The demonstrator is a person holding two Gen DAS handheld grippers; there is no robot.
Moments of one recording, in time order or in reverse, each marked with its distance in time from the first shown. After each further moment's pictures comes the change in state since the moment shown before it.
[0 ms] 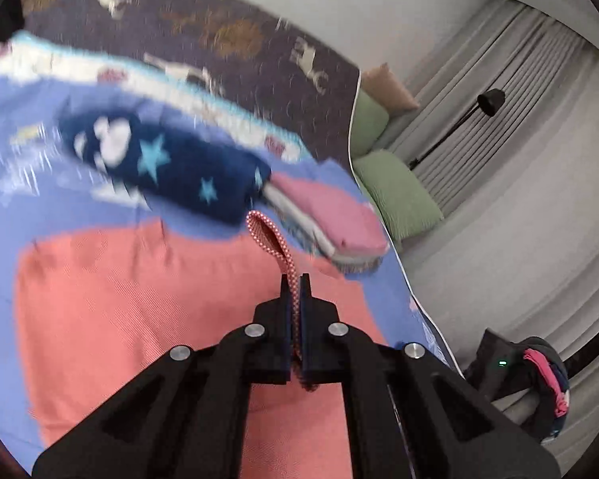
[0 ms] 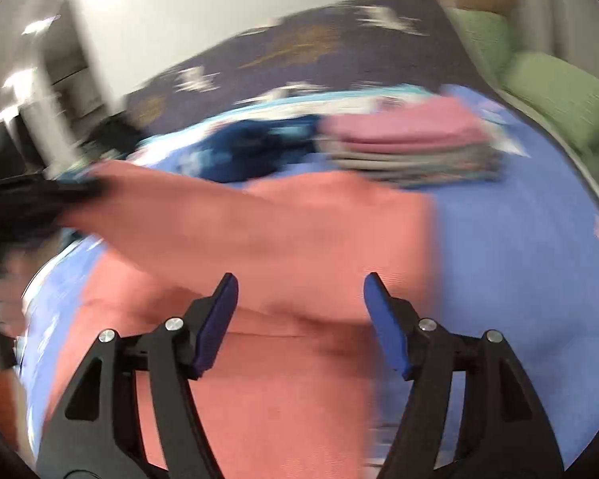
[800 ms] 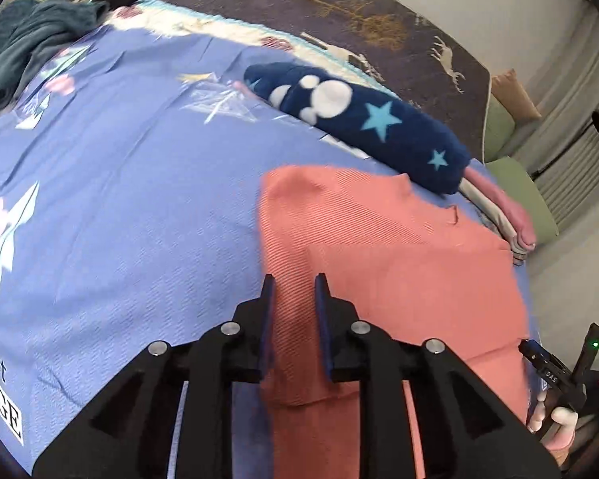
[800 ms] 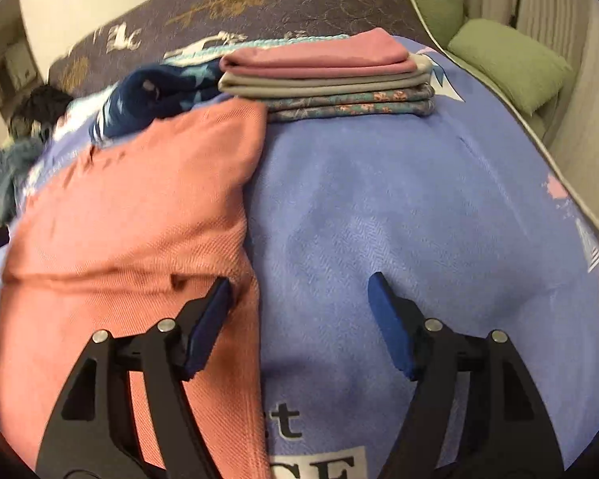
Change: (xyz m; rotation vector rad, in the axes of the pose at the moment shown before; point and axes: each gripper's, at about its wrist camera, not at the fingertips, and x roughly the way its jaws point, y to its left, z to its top) left arm -0.038 0.159 -0.058 -0.153 0.047 0.402; right arm 0.040 -0.007 -0.019 -0.059 0.150 -0.229
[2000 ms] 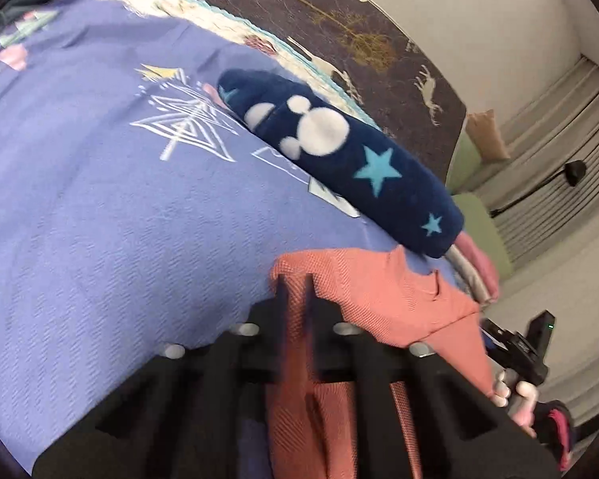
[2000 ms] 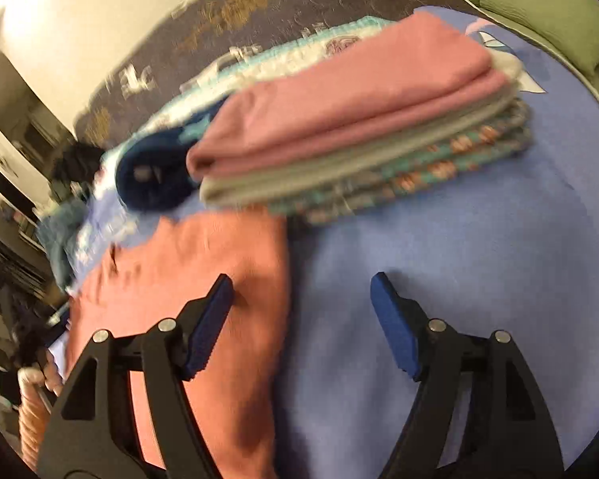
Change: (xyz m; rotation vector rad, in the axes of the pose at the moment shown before) left arm 0.062 0.030 0.063 -0.107 -0.021 -0.227; right arm 0.077 -0.023 0.103 0.228 -0.012 0.390
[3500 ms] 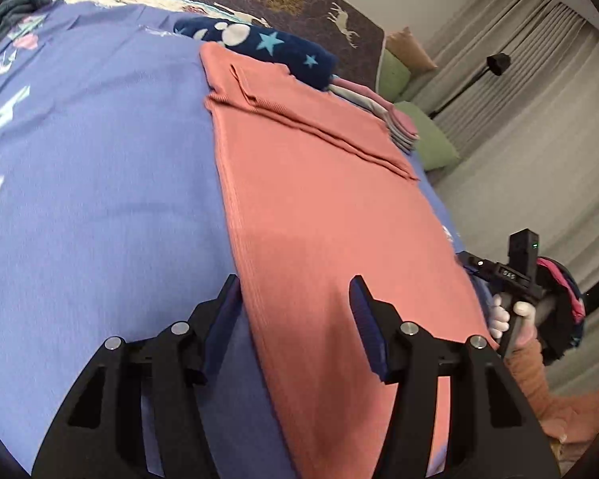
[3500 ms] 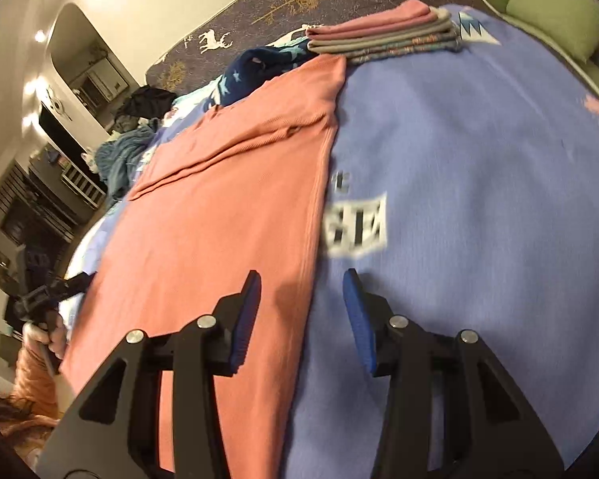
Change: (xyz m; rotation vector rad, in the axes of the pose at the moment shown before) left arm -0.169 -0.026 -0.244 0.234 0.144 -0.124; right arm -0.180 0.004 -0.229 -0.161 0.077 0.074
